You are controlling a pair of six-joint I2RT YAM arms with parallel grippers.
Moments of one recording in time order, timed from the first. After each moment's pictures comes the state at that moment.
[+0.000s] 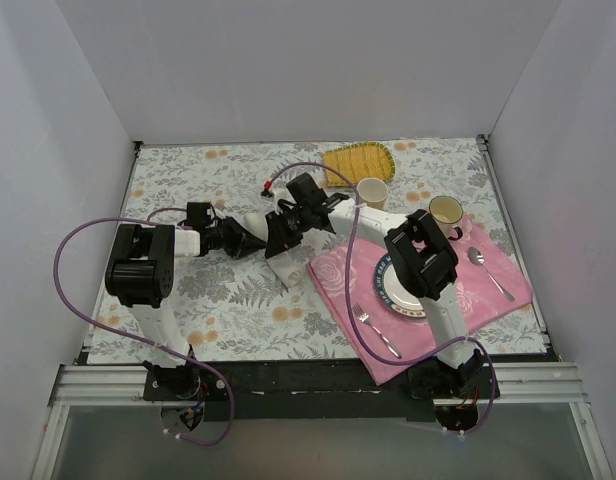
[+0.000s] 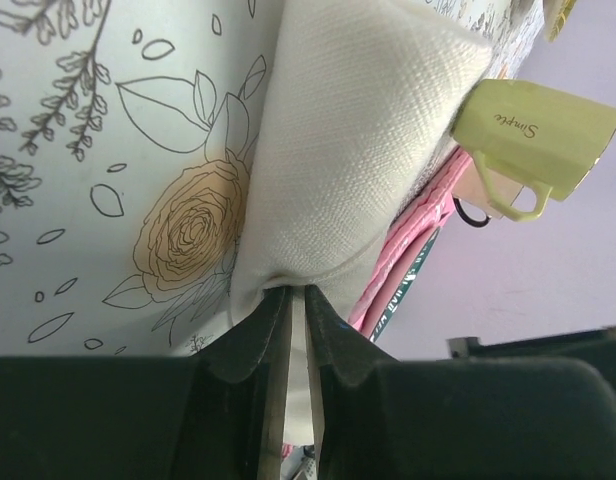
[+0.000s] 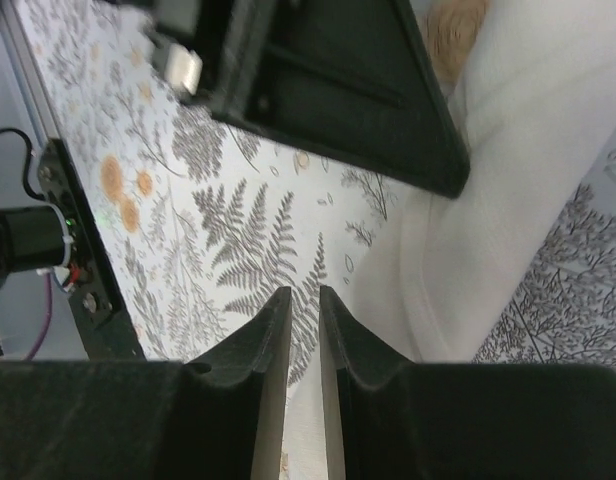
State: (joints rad) left arm -0.06 1.87 0.84 0.17 0.70 -0.96; right arm 0.77 2.18 1.62 -0.30 -0.70 0.24
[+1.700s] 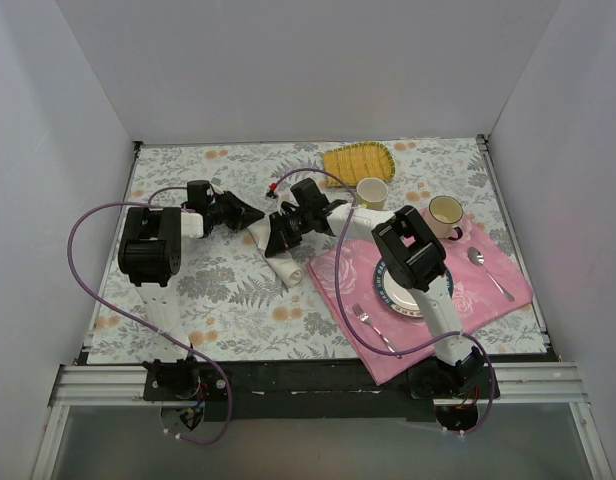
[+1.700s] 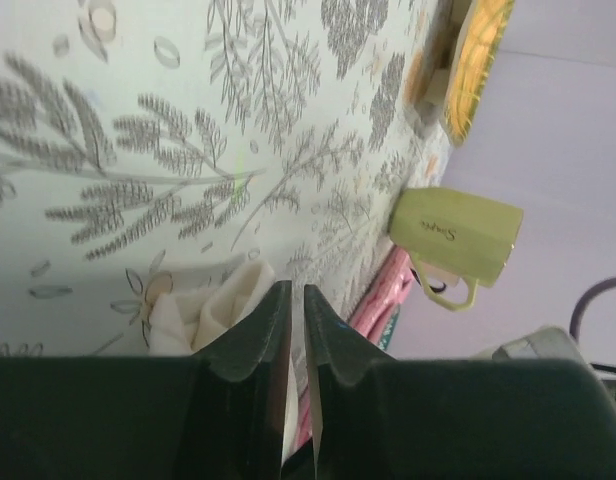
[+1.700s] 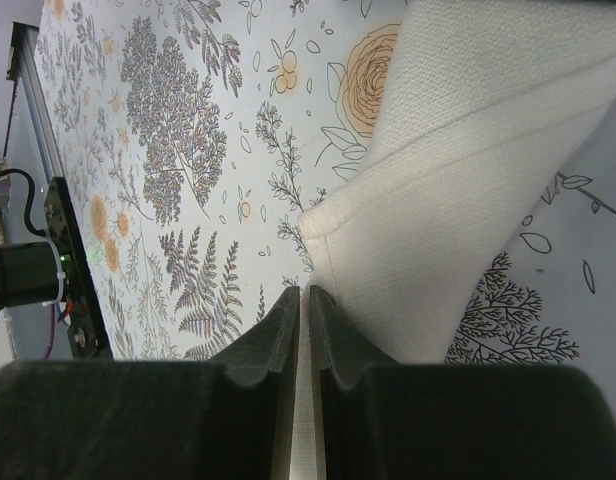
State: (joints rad) left arm -0.03 2.08 1.07 0.37 0.71 -1.05; right arm 0.72 2.31 1.65 -0.11 -0.76 0.33
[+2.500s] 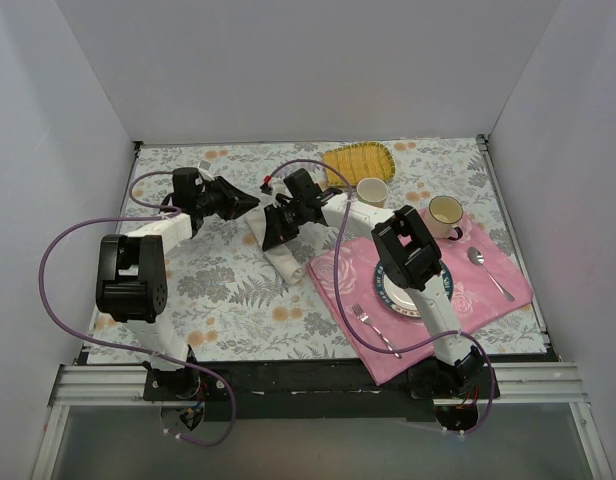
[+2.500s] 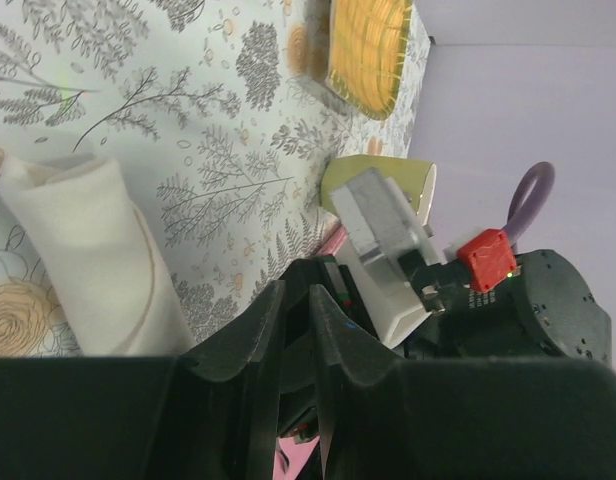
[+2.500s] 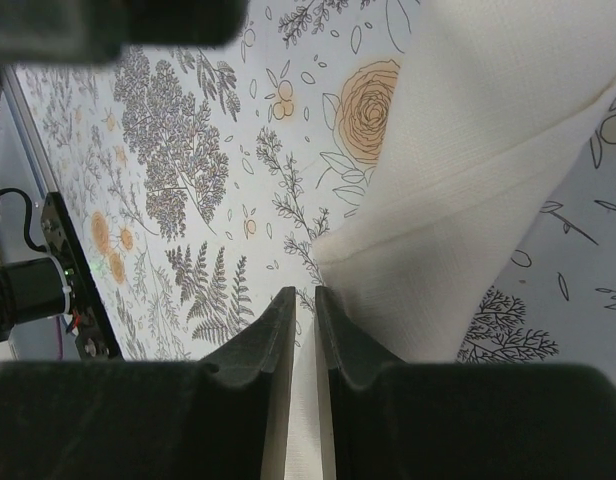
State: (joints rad) left arm -0.04 1.74 1.03 0.18 0.65 -1.00; right arm 0.73 2.35 1.83 -0.33 -0.71 0.31
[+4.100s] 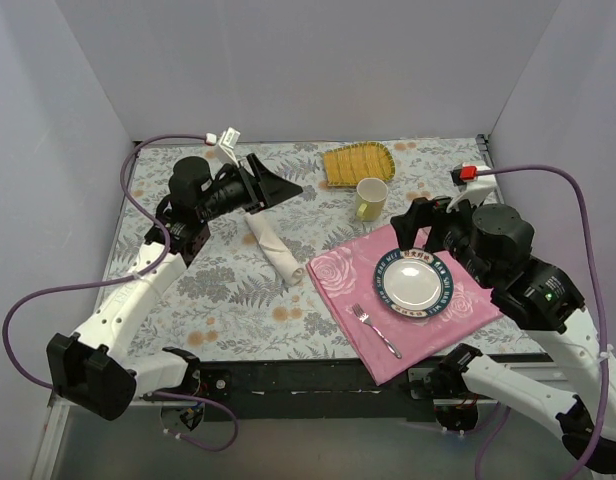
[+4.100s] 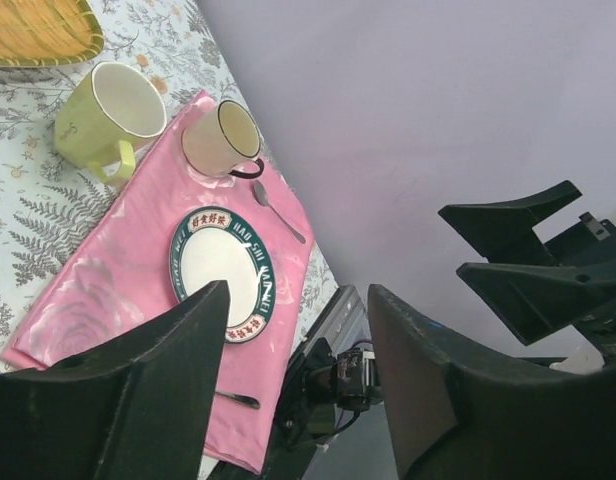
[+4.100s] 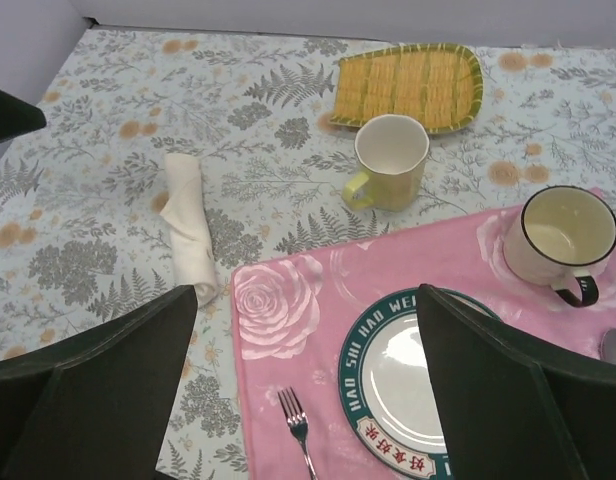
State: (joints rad) left arm -0.39 1.19 1.11 -0.03 0.58 -0.86; right arm 0.73 0.81 1.24 -0.71 0.30 0.29
